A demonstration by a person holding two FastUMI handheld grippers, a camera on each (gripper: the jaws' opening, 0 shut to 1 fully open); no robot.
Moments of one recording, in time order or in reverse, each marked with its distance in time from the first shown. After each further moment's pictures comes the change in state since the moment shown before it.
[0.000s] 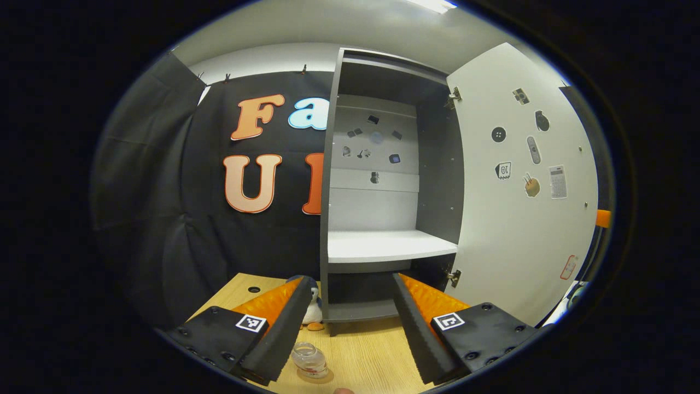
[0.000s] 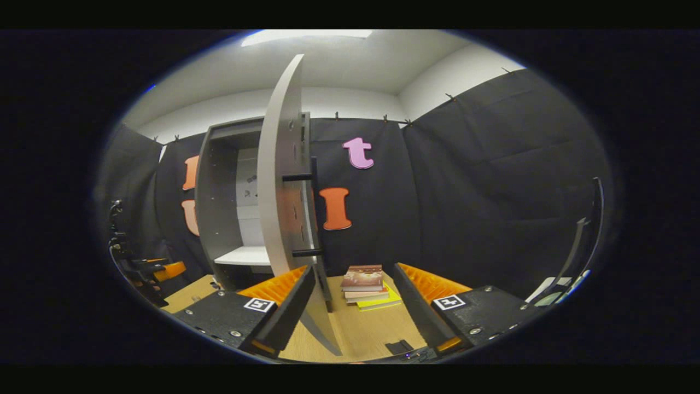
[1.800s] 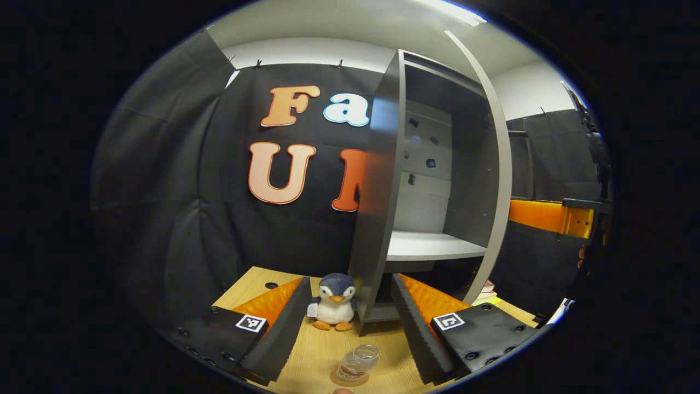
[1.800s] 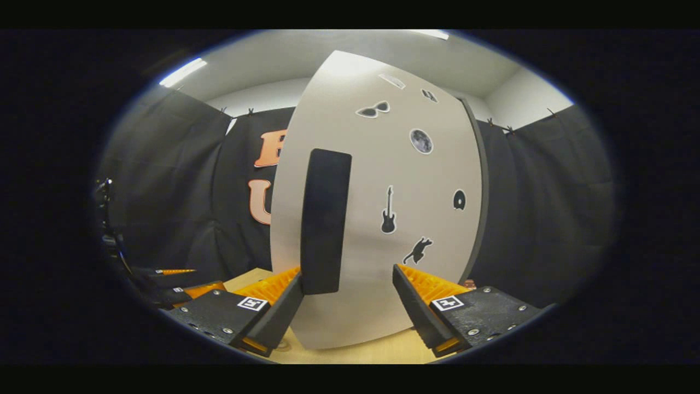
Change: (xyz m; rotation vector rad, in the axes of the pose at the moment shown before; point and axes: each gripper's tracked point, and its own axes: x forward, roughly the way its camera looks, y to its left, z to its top) left arm 0.002 0.126 -0.021 -0.102 0.003 0.054; right arm 0.115 0.327 -0.034 -0.124 0.058 0.329
